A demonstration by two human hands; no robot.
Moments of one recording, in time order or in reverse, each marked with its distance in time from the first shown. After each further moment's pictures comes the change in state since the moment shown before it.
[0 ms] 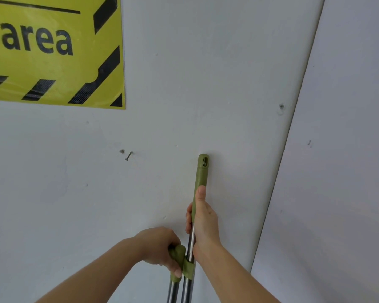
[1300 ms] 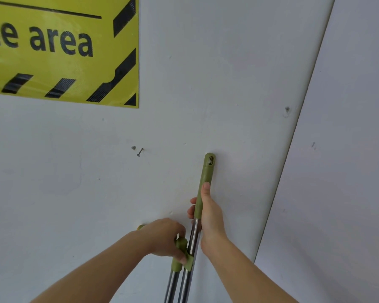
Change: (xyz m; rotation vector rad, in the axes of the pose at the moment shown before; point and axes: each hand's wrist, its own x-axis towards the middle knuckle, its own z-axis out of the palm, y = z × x) left_hand -0.007 0.001 0.002 0.100 0.161 -0.062; right_hand 0.004 -0.001 -0.003 -0.105 0.003 -0.065
